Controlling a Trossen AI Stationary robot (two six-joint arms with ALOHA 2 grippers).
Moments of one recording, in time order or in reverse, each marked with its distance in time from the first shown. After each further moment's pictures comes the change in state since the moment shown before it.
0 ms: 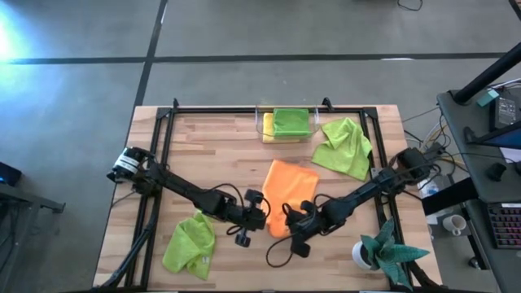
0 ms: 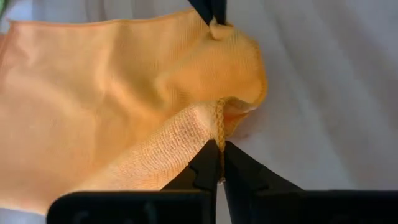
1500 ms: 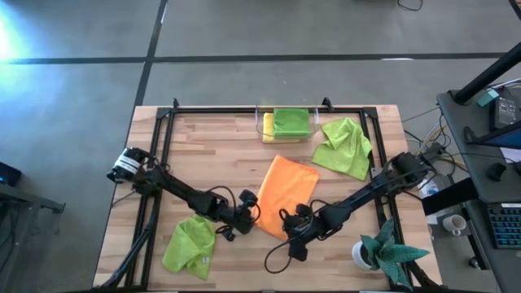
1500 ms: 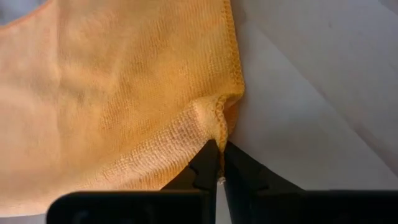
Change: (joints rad) left arm -0.008 0.003 -0.228 0.168 -0.064 0.368; right arm 0.024 0.074 0.002 0.099 0.045 -0.072
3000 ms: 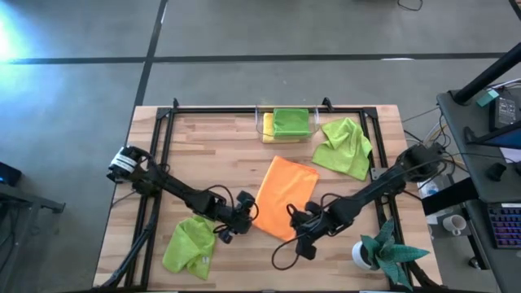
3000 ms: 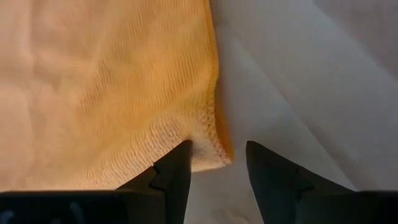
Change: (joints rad) left arm -0.007 -0.035 -0.014 -0.036 0.085 -0.083; right arm 0.010 -0.150 -0.003 -0.162 -0.056 0.096
